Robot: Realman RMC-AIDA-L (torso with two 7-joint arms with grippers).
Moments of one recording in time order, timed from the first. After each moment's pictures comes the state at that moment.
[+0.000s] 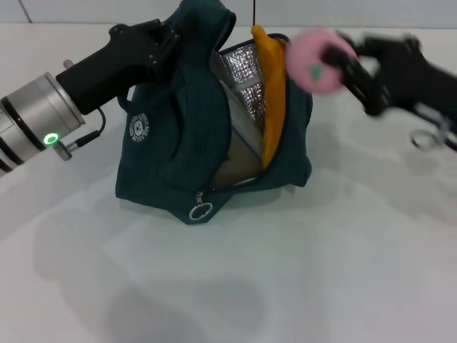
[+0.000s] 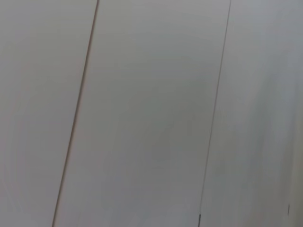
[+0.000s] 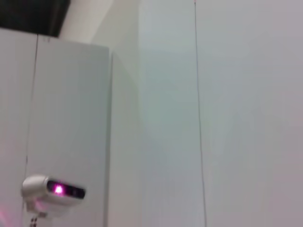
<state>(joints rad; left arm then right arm) -0.54 -2.08 0.89 0.42 1.27 1.41 -1.07 0.56 2.02 -1.23 -0.41 -0.99 -1.51 0.84</state>
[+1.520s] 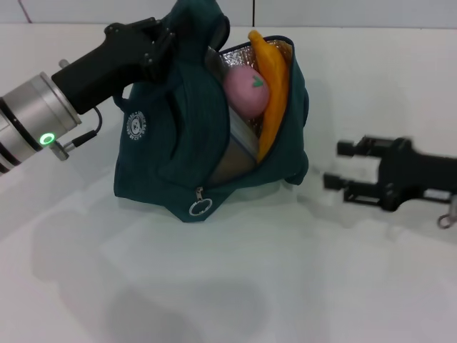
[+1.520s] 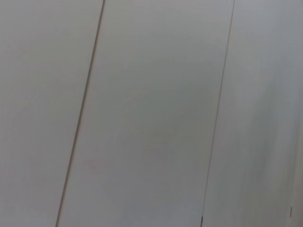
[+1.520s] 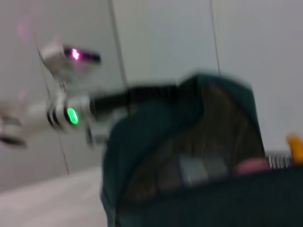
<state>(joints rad) -0.53 -2.08 0.90 0.42 1.25 1.42 -1.07 0.39 1.95 -1.40 -0.65 -1.29 -1.32 1.20</state>
